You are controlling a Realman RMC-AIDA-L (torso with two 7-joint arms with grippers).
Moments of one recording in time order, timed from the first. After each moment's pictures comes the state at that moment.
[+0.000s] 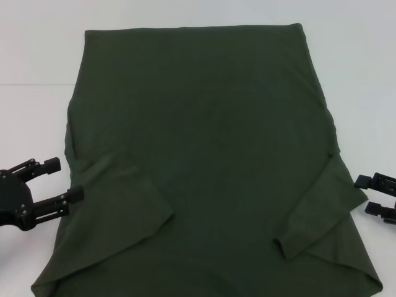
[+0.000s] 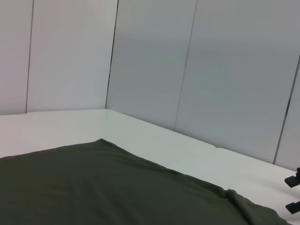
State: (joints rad) left arm -0.35 -2.09 0.29 0.77 2.06 1.75 -1.23; right arm 0.43 1.94 -0.44 -0.44 -2.11 -1.37 2.33
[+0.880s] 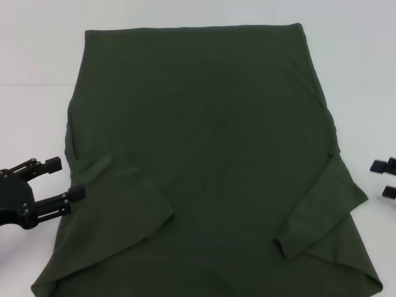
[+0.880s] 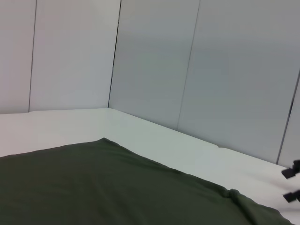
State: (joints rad) left arm -0.35 -2.09 0.29 0.77 2.06 1.73 -1.23; right arm 0.45 1.90 -0.44 -0.44 -2.11 -1.33 2.34
